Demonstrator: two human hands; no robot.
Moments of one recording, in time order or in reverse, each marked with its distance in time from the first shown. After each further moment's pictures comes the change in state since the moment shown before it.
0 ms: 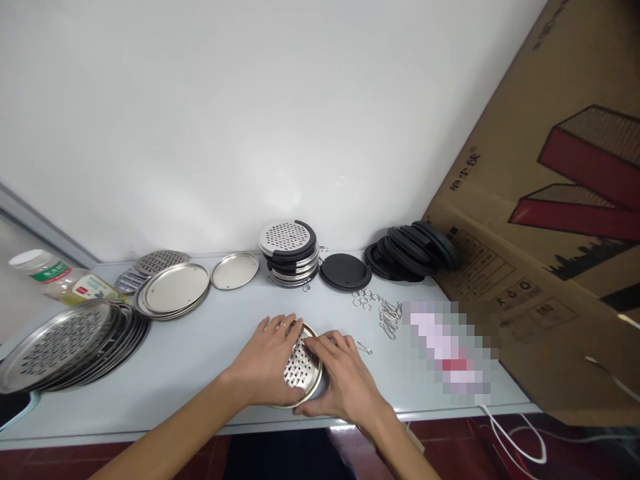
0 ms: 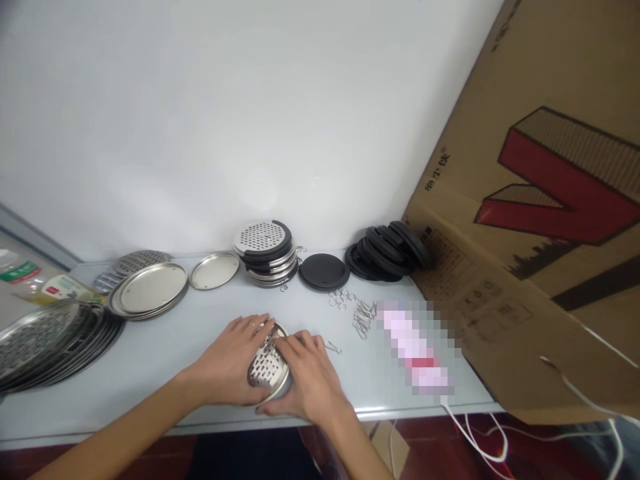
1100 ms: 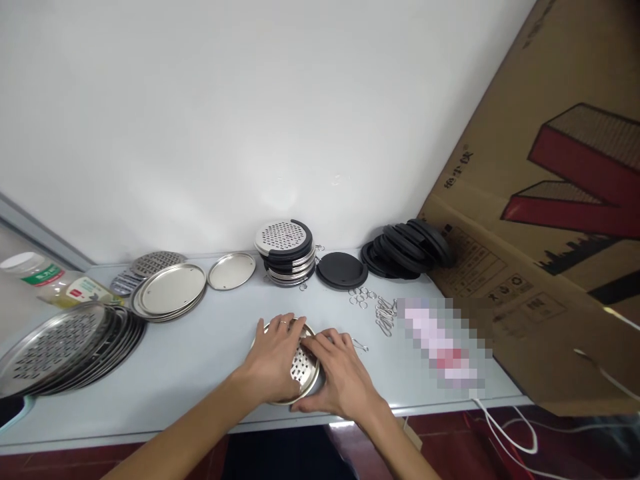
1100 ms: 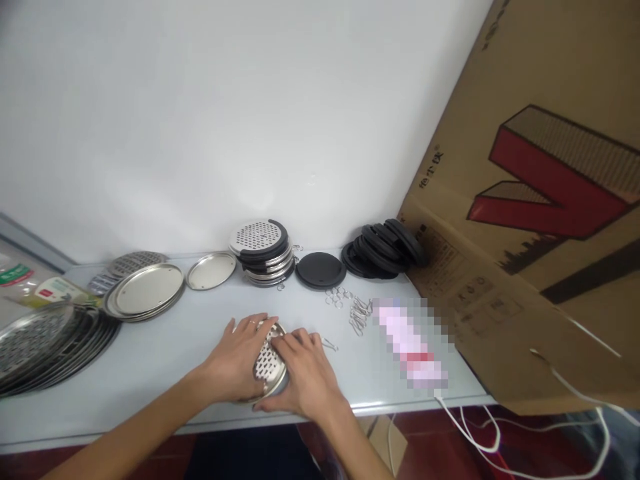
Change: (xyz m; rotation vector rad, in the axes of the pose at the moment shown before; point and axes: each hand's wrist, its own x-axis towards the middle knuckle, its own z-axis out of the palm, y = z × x) left_hand 0.011 0.025 -0.013 -0.022 -0.114 -0.183; right_hand 0.001 0.002 0.003 -0.019 0.005 0.007
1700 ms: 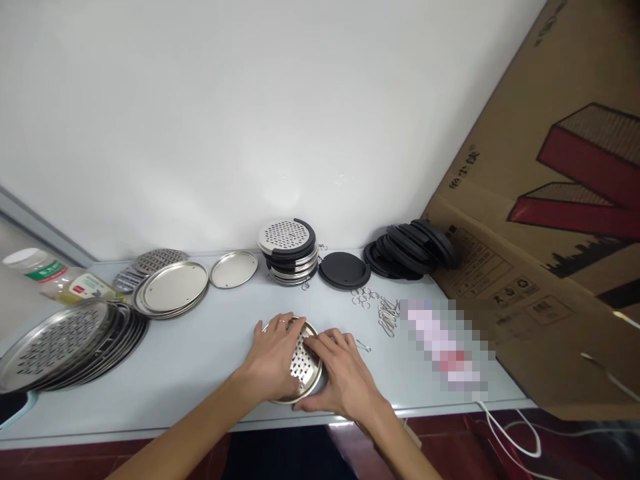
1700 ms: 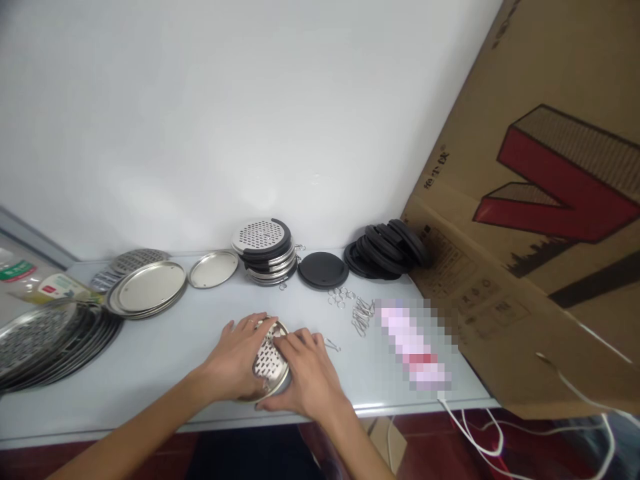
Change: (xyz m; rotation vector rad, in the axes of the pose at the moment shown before) left_hand -0.001 -0.002 0.003 -0.063 0.041 -0.045; right_hand 0.000 0.002 0.001 0.019 0.030 -0.020
